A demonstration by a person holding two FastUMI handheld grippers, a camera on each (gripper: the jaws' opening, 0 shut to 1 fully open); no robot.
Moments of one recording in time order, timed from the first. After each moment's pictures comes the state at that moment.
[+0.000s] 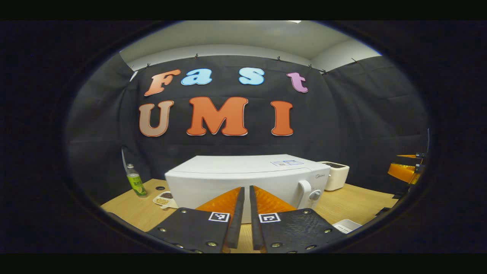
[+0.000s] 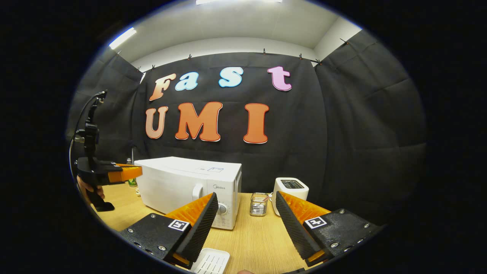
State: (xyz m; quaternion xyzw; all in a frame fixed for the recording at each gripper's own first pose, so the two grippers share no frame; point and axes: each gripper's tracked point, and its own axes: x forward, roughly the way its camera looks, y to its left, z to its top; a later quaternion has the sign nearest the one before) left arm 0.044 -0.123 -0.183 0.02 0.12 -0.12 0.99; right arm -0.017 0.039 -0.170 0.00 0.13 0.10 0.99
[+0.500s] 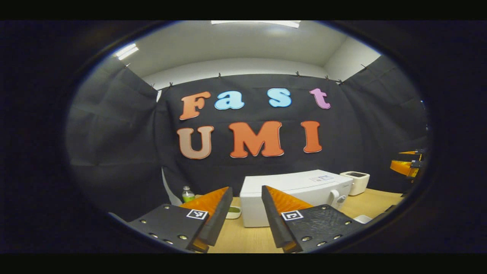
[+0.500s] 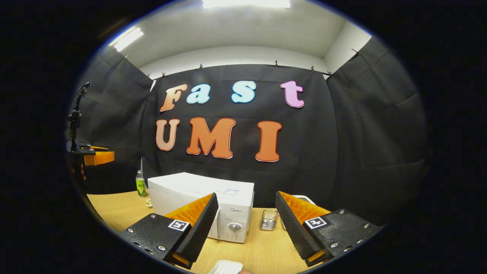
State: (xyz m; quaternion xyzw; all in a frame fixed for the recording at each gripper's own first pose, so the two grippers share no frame) left arm -0.002 0.005 -0.068 0.07 0.06 -0.02 1.00; right arm -0.009 0.081 -0.099 0.00 0.09 0.13 0.99
